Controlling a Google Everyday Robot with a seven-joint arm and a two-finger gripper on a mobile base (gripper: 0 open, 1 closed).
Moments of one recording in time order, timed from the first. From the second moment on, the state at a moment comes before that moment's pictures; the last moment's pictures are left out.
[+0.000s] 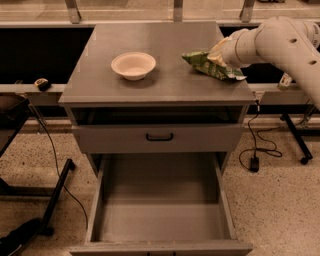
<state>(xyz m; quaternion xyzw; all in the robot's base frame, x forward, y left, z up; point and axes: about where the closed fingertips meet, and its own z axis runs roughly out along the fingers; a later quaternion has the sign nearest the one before) 0.782 -0.188 0.906 -0.51 0.70 -0.12 0.49</state>
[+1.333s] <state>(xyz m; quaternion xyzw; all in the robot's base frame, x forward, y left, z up) 0.753 -0.225 0.934 -0.53 0.70 -0.16 0.46</state>
